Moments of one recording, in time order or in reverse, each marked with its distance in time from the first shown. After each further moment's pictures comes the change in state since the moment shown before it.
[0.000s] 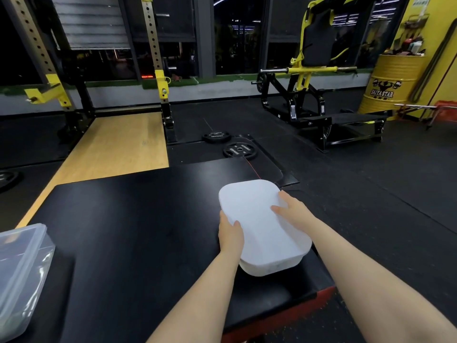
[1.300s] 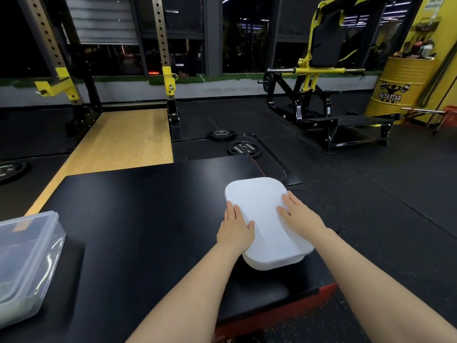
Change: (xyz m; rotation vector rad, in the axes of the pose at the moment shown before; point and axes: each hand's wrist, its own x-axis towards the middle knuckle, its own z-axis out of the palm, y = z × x) left_hand 0.003 -0.003 -0.015 0.872 -0.213 0.197; right_hand -0.017 0.002 0.010 -0.458 0.040 -0.086
